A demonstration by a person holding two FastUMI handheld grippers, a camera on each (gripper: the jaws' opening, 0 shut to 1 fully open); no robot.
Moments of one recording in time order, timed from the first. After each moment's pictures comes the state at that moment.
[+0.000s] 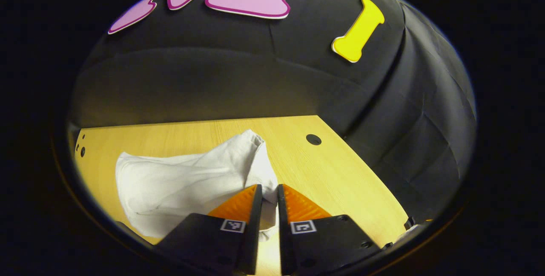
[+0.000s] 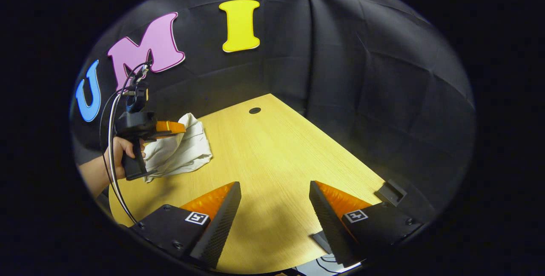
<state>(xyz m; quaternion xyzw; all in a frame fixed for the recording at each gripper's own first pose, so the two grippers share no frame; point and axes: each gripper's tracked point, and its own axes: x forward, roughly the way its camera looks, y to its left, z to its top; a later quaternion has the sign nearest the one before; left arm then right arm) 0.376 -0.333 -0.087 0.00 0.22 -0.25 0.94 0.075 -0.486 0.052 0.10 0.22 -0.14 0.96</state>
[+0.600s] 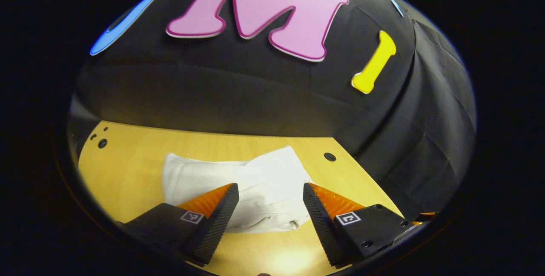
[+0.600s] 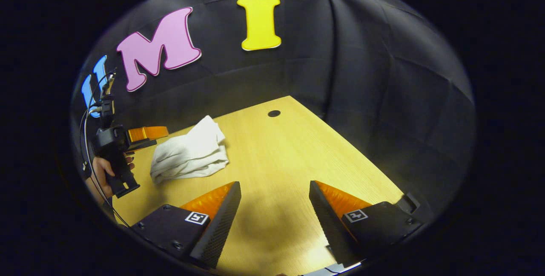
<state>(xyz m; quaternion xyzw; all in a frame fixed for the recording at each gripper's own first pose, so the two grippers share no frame) 0.328 -0.207 -0.023 -0.03 0.12 -0.19 0.97 0.127 -0.443 0.063 0.08 0.22 -0.06 0.97</state>
